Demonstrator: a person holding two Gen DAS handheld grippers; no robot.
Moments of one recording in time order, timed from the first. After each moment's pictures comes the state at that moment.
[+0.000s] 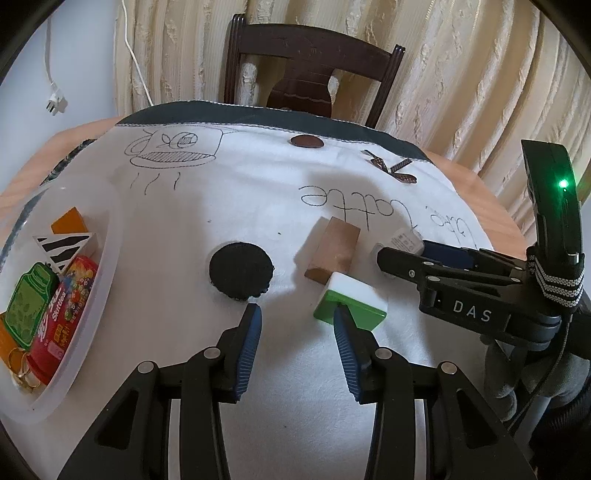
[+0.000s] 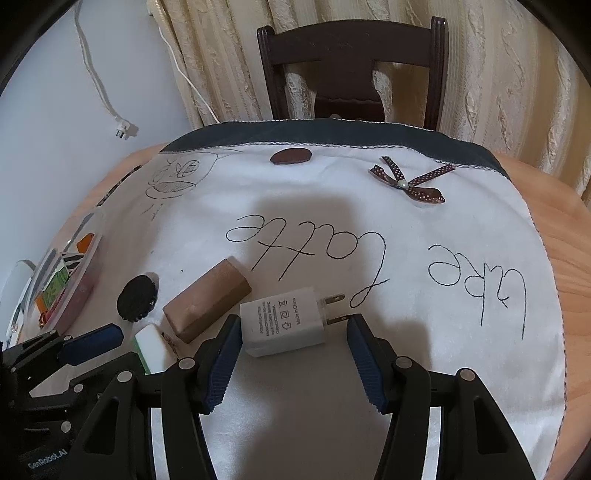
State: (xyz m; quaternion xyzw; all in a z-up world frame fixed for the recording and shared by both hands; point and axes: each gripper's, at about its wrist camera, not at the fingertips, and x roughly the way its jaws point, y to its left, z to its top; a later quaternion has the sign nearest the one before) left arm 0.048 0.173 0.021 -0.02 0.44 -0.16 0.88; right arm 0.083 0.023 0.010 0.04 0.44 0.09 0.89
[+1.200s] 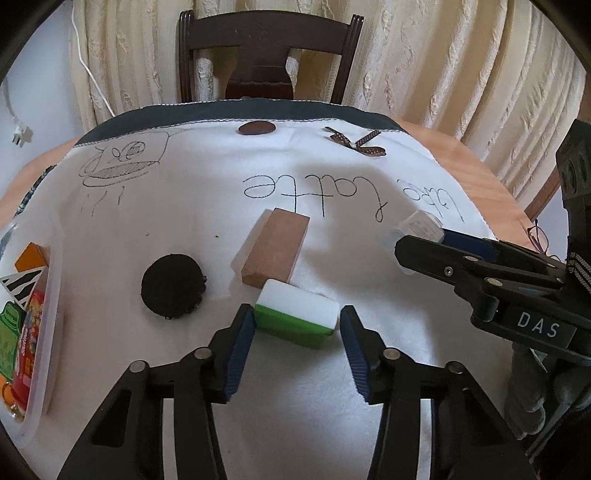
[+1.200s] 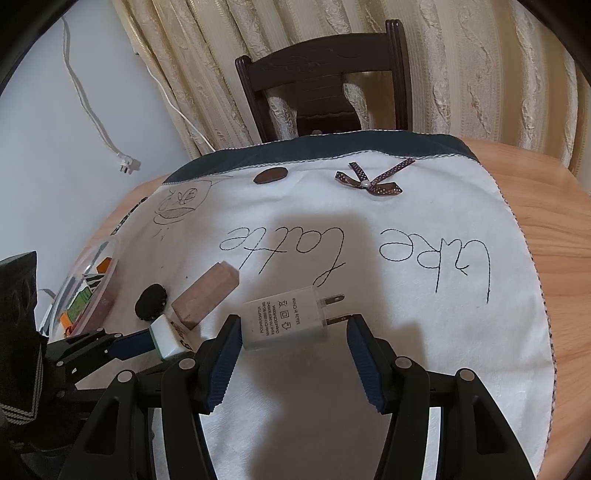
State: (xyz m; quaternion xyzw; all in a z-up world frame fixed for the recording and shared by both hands) left arm 0.056 0.129 0.013 0.03 0.45 -0.20 0.87; right arm 0.053 -0.012 0.021 0.10 0.41 0.09 0.90
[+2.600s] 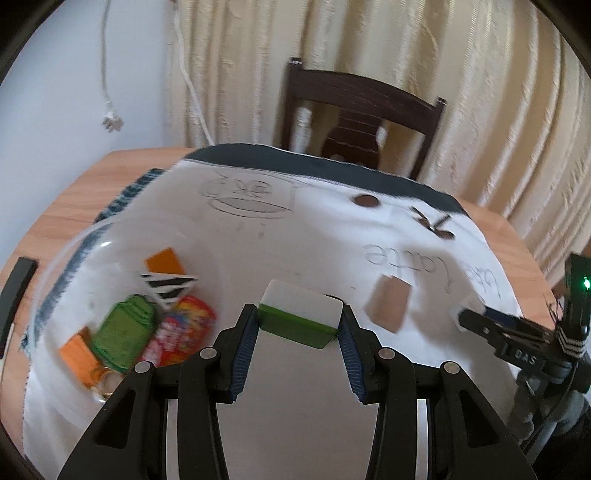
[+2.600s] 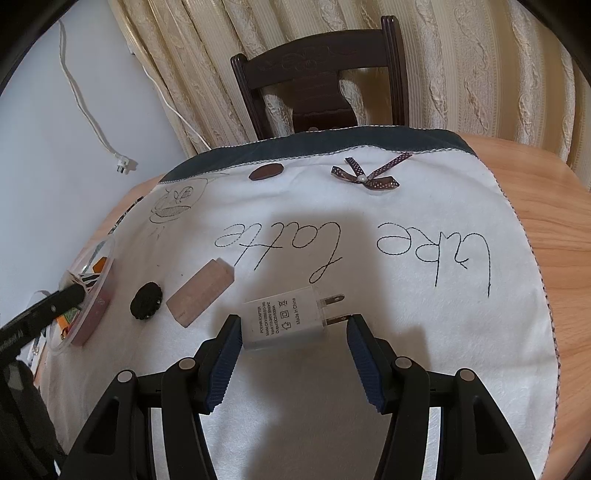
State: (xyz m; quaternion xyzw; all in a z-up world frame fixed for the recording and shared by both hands) left arm 0.042 0.236 0.067 -0.04 0.38 -0.08 0.92; right arm 0.053 -0.013 0.014 0.11 0.41 0.09 0.90
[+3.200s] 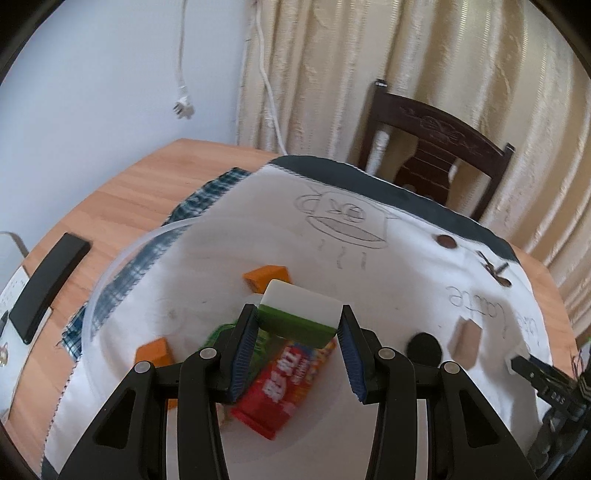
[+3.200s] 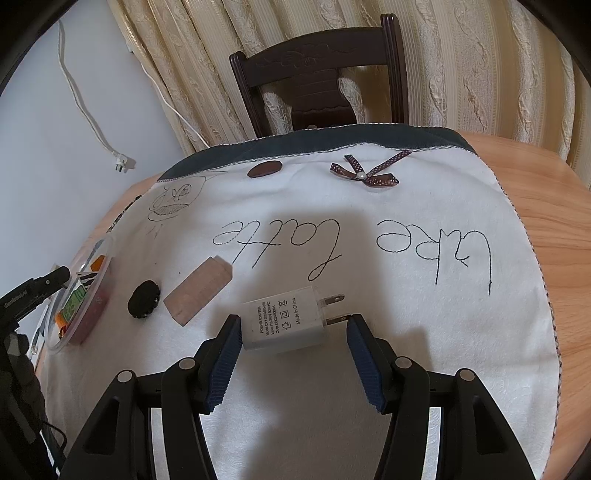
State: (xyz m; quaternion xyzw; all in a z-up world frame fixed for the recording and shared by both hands) left arm 0.058 0.317 0.068 -0.09 0.37 0.02 0.92; right arm 0.053 -0.013 0.011 0.10 0.41 0.09 0.90
